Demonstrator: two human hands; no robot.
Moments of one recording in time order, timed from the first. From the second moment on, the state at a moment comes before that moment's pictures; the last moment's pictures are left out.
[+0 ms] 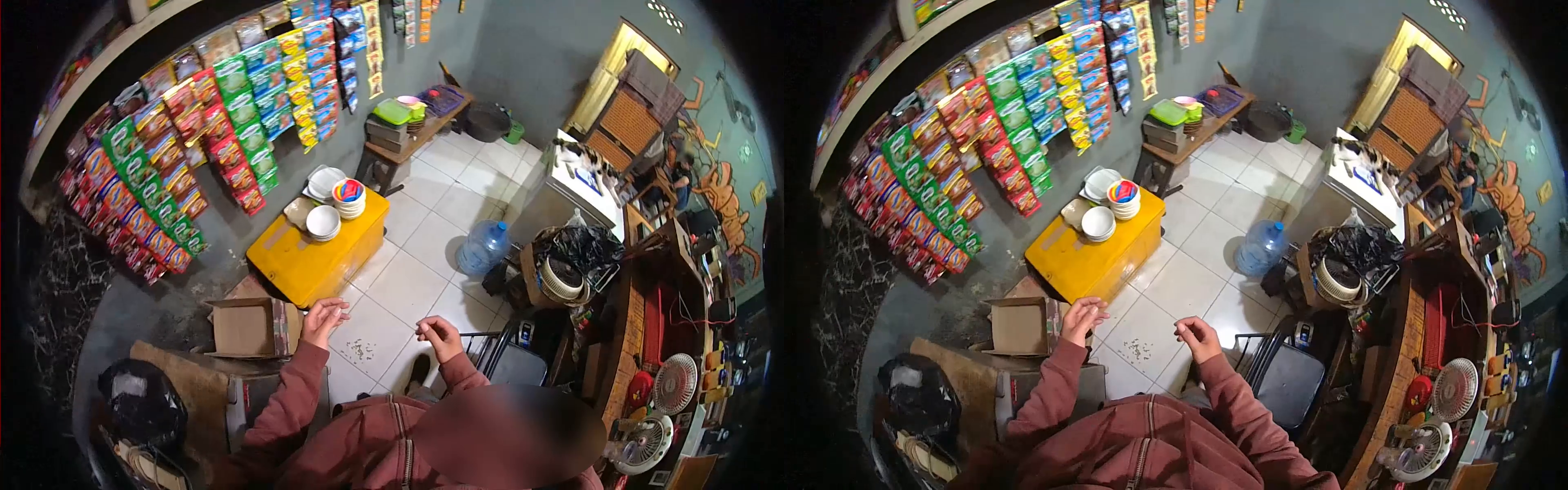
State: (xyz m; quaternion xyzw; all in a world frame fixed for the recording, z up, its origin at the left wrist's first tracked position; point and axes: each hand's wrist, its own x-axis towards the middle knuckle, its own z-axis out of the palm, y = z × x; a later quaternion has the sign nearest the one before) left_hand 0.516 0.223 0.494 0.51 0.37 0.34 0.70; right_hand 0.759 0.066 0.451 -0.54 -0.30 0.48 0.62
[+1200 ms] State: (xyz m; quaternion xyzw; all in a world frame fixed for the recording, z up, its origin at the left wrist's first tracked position) left_hand 0.833 0.433 0.582 0.62 0.21 0.34 0.67; right_hand 1.062 0.292 0.541 -0.49 -0.34 0.36 0.72
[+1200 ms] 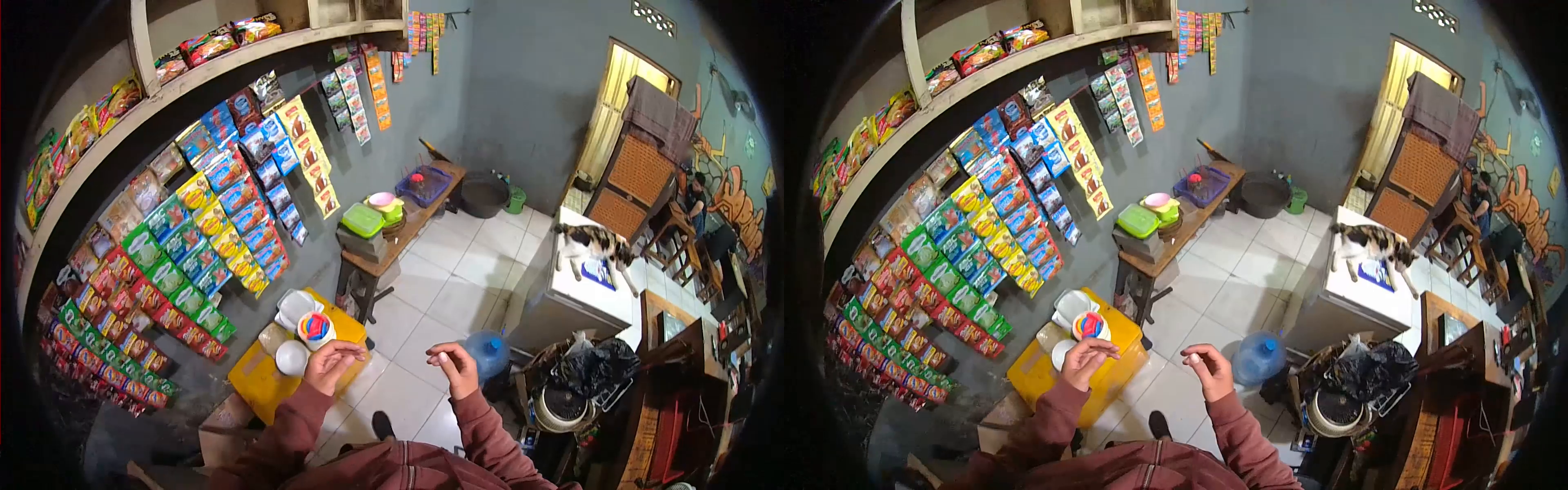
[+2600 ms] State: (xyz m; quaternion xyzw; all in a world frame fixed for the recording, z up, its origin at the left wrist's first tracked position) left_hand 1.008 0.694 0.758 0.73 0.37 0.55 0.16; right_hand 1.336 0.733 0.723 -0.24 -0.70 0.24 0.63
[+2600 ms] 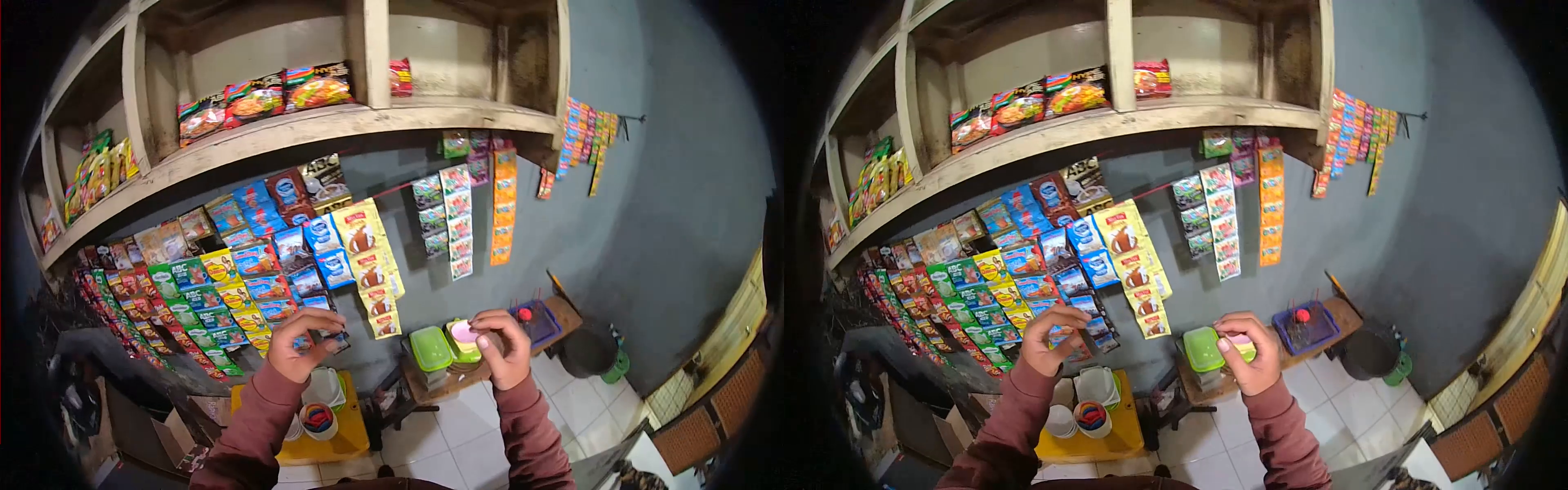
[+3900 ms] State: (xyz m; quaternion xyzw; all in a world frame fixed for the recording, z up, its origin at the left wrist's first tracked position) left_hand 1.181 0.859 1.011 0.78 0.32 0.36 -0.41; right_hand 1.408 1.015 1.046 -0.02 -0.83 -0.40 0.40
